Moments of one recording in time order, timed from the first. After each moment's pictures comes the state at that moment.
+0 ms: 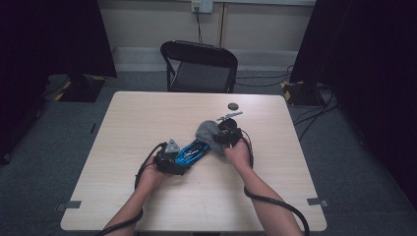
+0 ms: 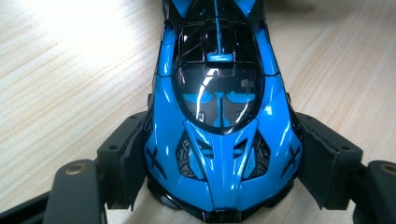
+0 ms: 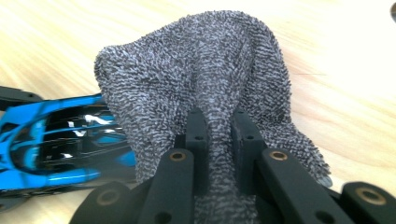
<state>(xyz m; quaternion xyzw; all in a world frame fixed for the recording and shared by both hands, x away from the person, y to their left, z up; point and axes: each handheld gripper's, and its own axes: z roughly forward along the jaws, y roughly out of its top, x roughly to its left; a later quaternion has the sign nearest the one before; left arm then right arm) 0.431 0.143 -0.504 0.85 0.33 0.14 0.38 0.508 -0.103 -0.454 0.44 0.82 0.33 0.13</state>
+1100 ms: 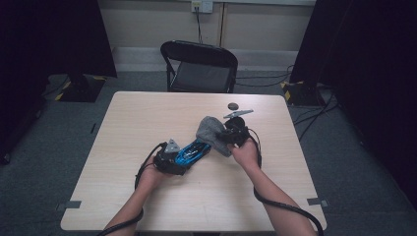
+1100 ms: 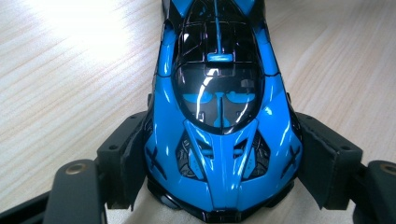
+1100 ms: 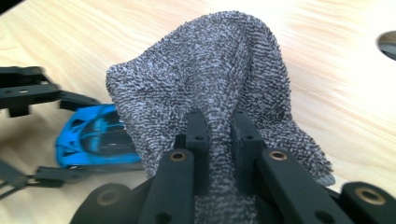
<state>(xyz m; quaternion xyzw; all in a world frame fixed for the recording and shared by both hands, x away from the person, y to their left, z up) 0.431 0.143 -0.504 0.85 0.33 0.14 0.38 0.486 -0.117 -0.420 0.42 0.82 0.38 0.11</state>
